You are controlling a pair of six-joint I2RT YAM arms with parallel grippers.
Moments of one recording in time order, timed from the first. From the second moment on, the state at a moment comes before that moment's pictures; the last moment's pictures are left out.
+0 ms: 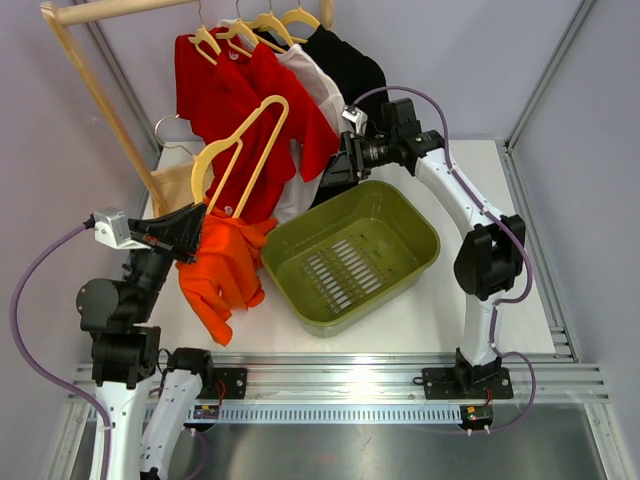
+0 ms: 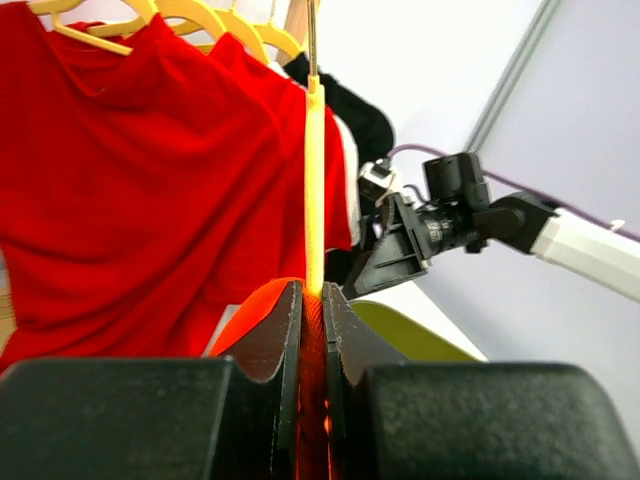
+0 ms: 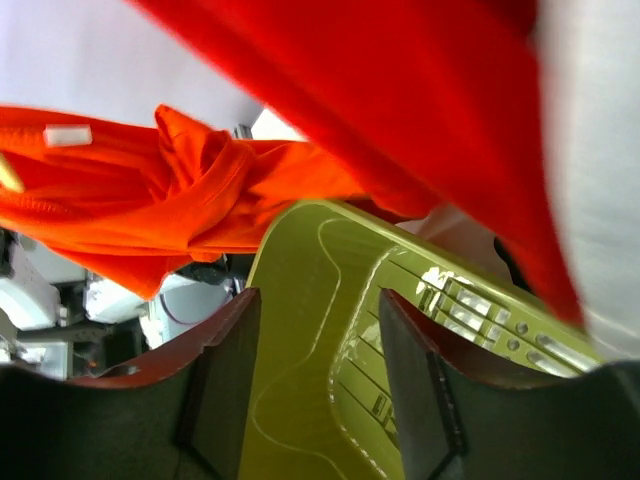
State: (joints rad) left arm -0.08 0.41 0.86 -0.08 0.29 -0.49; right arm 0.37 1.99 1.94 -0.60 -1.04 0.29
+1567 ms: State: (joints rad) left arm -0.08 0.61 1.00 -0.41 0.75 0.01; right arm 0.61 2.08 2.45 -1.17 -1.00 -0.94
